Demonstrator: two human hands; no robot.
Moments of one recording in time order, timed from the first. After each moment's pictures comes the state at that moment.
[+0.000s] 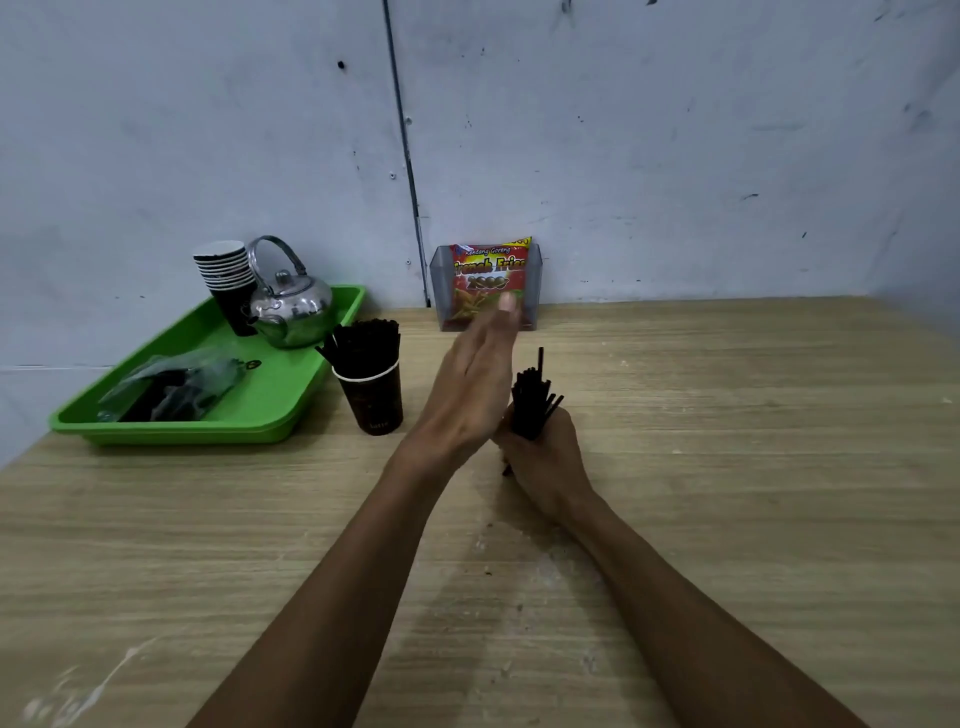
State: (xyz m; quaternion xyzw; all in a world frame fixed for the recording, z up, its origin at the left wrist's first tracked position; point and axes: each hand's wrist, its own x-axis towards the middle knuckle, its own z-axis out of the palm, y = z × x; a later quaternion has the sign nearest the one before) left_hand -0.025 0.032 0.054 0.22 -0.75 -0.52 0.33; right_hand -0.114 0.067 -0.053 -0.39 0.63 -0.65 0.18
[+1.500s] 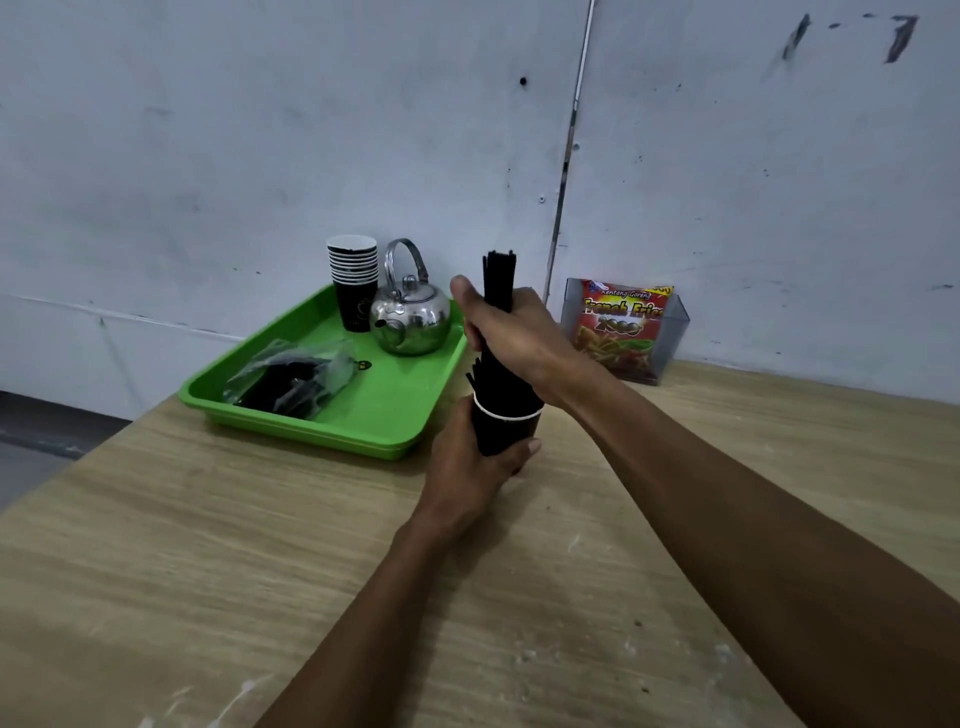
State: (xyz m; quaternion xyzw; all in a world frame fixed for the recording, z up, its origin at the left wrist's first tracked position) left_hand 0.048 -0.103 -0.043 0.32 -0.71 -0.47 0.42; right_hand -0.043 -0.107 0.076 -0.53 0.67 -0.48 0.21
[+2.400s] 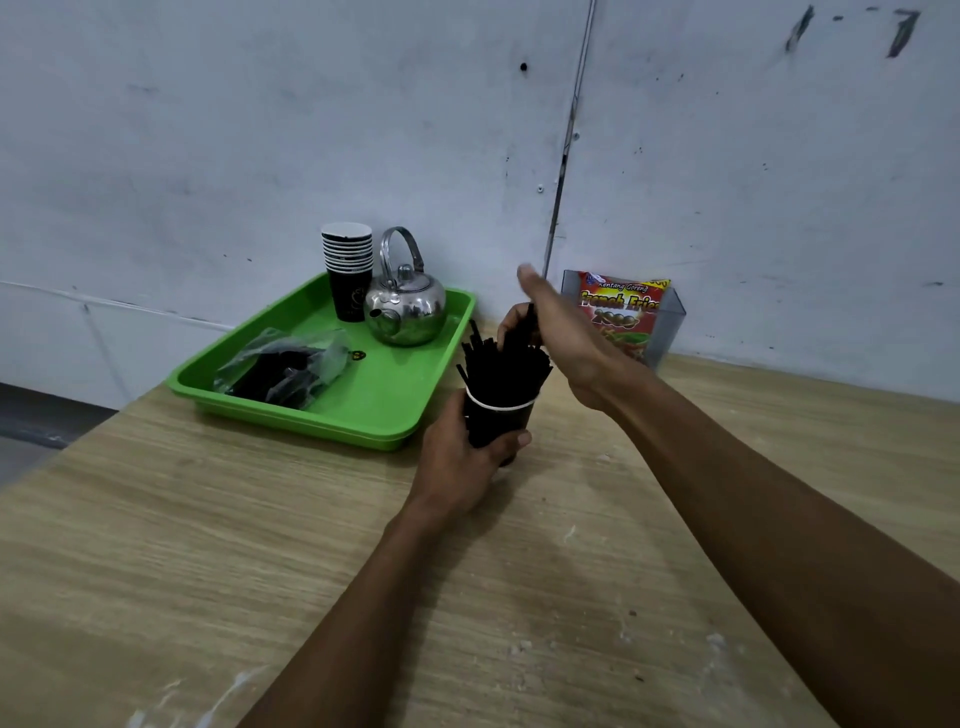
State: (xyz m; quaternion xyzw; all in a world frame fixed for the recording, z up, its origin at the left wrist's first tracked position) left_hand 0.048 -0.116 -0.055 0.34 -0.71 -0.46 0.42; right_hand -0.066 -0.081 0.081 -0.49 0.68 -0.46 0.29
